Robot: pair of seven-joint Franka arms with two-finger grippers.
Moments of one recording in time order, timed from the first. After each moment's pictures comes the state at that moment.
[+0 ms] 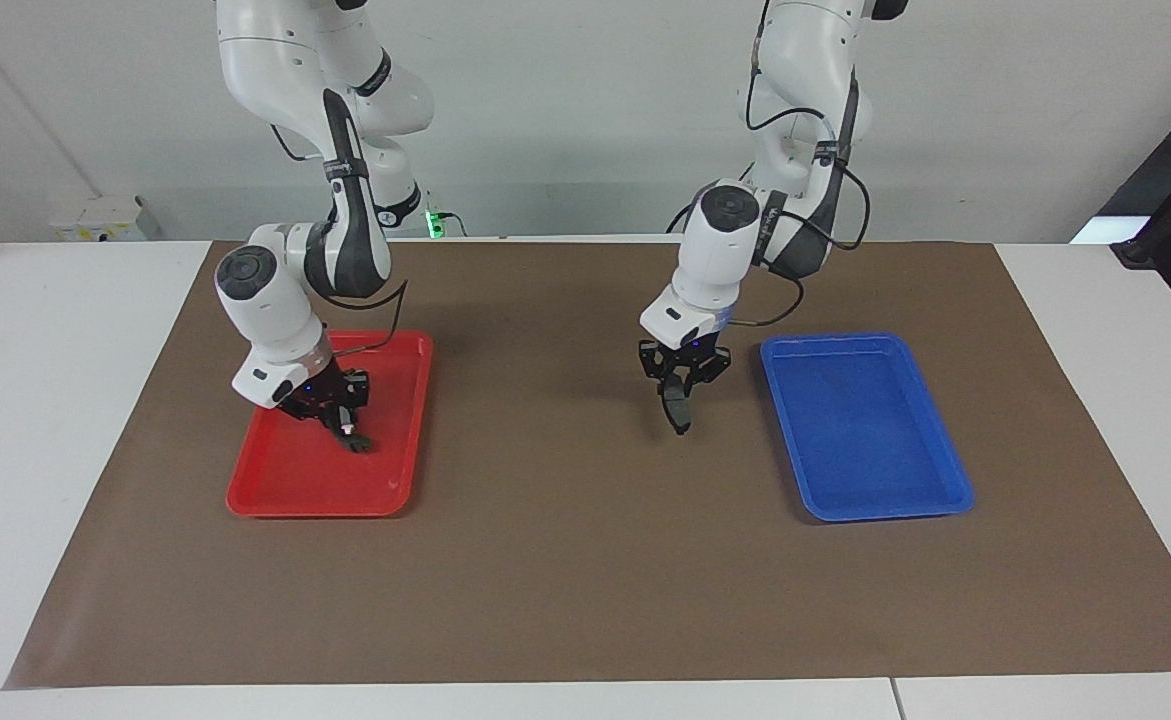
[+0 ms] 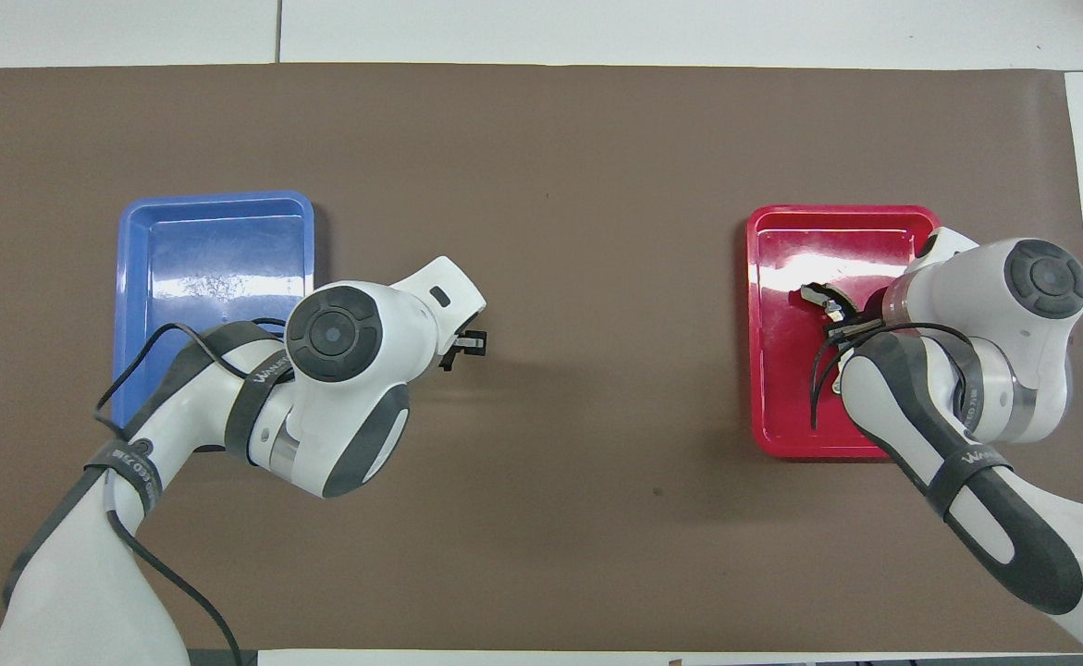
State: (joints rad) left arm -0.60 0.20 -0.02 -2.07 -0.02 2.40 -0.43; right arm 0.05 0.17 -0.06 -2.23 0.03 2.41 -0.25
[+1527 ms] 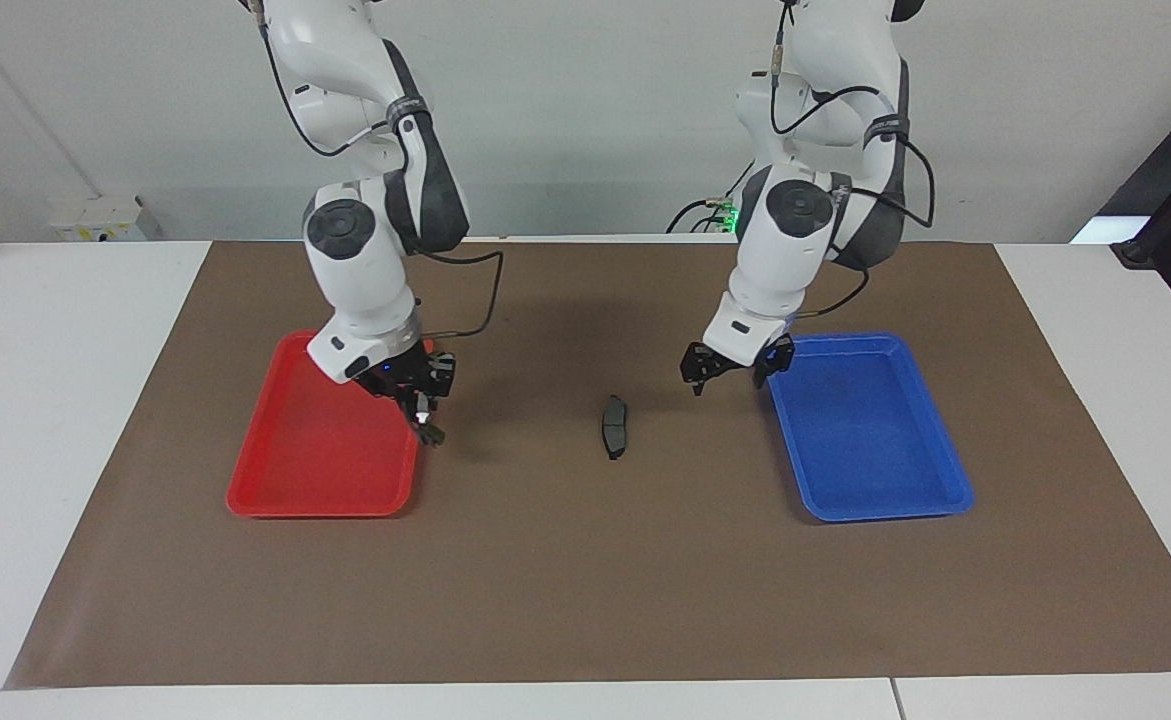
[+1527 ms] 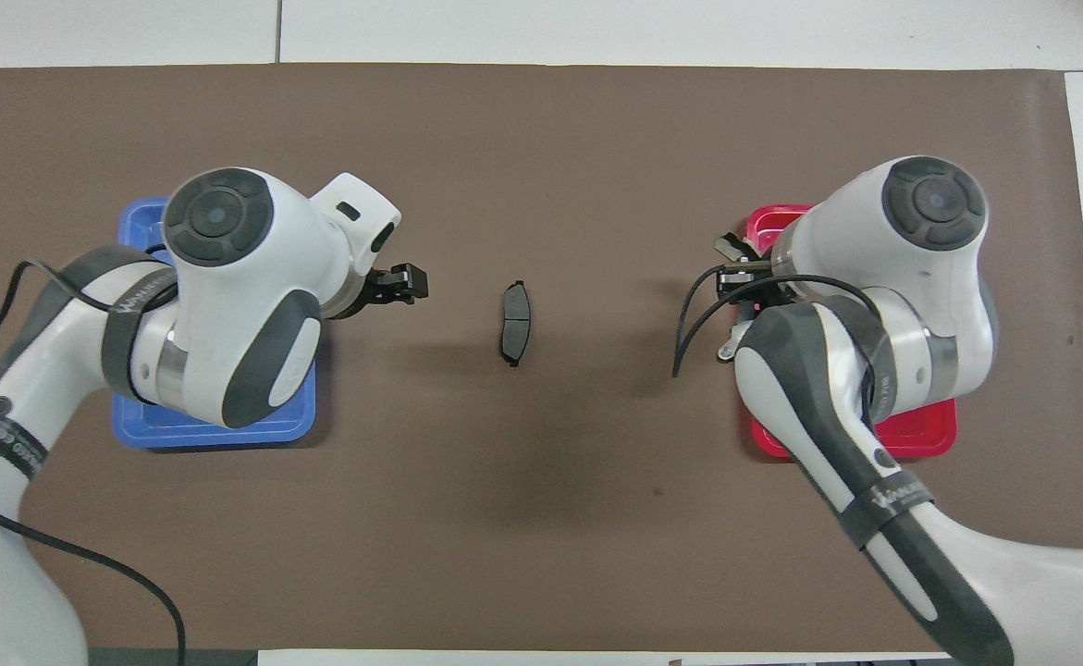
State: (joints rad) left arm -0.40 0.14 0.02 -1.91 -0.02 2.08 -0.42; right arm 0.37 0.18 -0.05 -1.94 0.03 2.14 0.37
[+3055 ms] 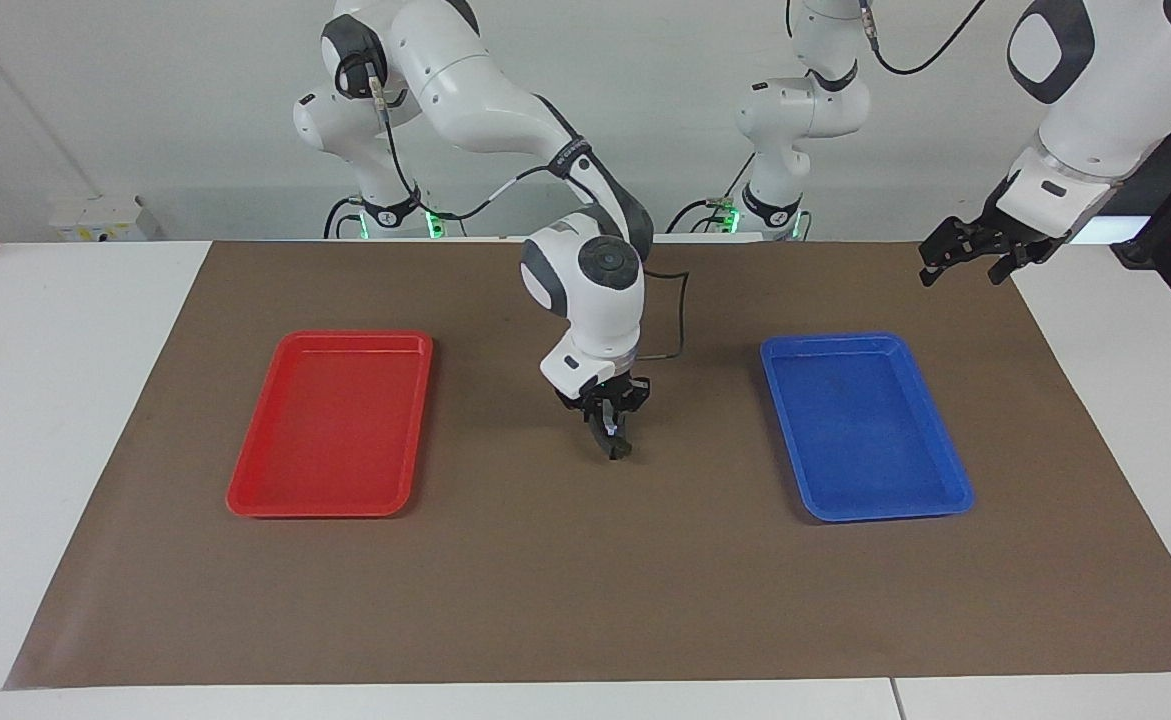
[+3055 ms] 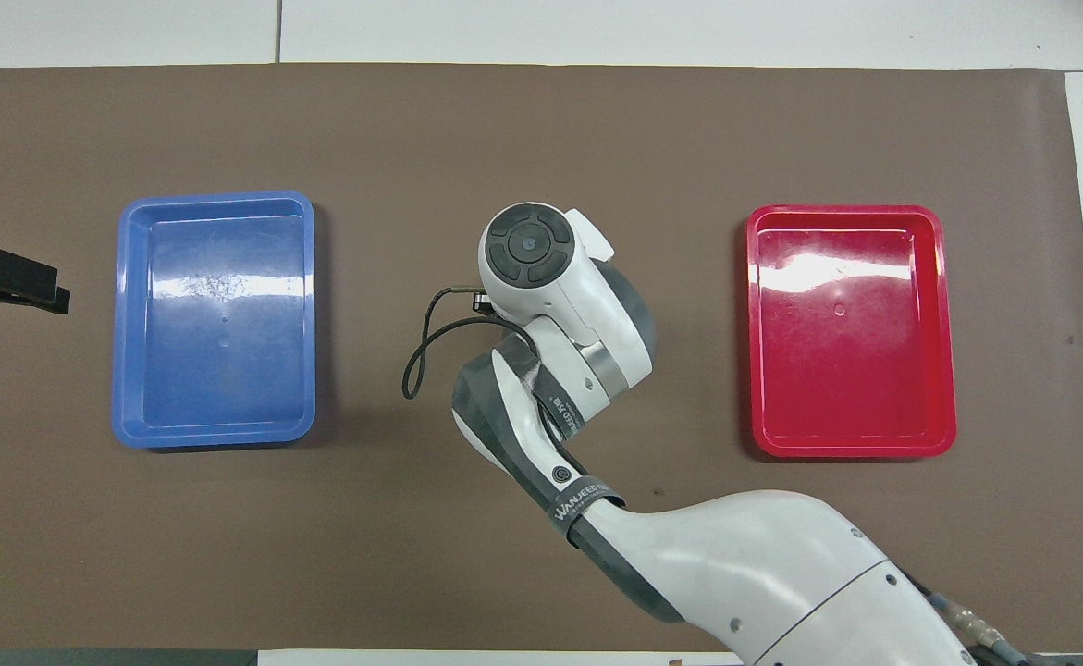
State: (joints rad) left arm -0.02 -0.01 0.02 -1.62 -0.02 1.53 0.05; right arm 0.66 0.58 -0.05 -1.53 0.03 2.10 0.68
